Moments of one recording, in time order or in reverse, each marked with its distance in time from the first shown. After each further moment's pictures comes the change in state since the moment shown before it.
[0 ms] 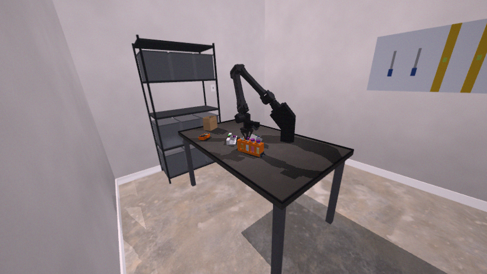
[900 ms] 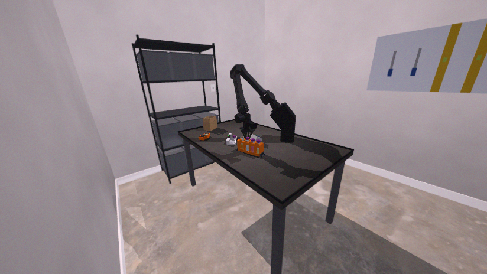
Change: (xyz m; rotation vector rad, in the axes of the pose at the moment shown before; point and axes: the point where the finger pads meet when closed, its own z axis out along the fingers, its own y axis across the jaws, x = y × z) arm 0.000 0.000 0.000 0.000 -0.001 0.406
